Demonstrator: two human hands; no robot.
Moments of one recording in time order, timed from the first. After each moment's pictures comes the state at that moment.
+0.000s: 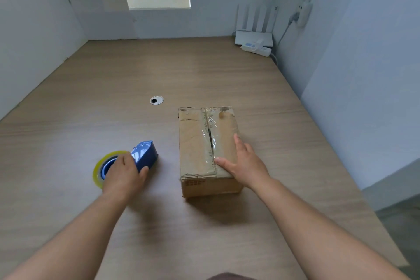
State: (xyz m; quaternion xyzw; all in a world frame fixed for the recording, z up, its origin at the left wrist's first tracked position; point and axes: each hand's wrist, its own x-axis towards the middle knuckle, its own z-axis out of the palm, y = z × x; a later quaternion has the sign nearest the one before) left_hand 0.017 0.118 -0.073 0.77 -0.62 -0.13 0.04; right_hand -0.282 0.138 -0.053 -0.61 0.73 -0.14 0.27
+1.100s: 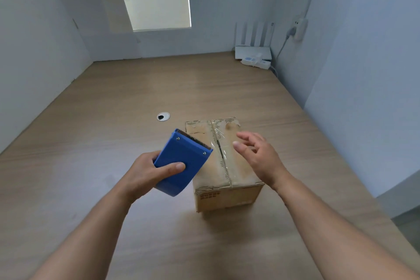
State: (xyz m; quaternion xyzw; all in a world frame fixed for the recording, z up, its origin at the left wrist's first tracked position) left_hand -0.004 0.121 0.031 0.53 -0.62 -0.50 0.28; right_hand -0.275 0.135 0.008 -0.58 0.63 -0.39 0.34
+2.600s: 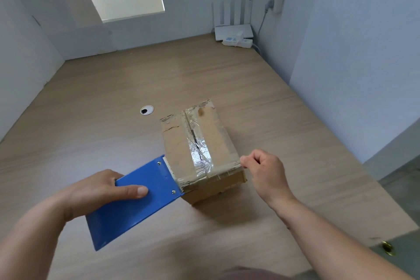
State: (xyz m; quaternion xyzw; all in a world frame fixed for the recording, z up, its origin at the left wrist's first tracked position) left_hand 0.037 0.130 0.069 0.58 -0.65 -0.48 -0.07; right_hand -0.276 0.193 -0.031 -0.44 0.71 -0.47 0.28
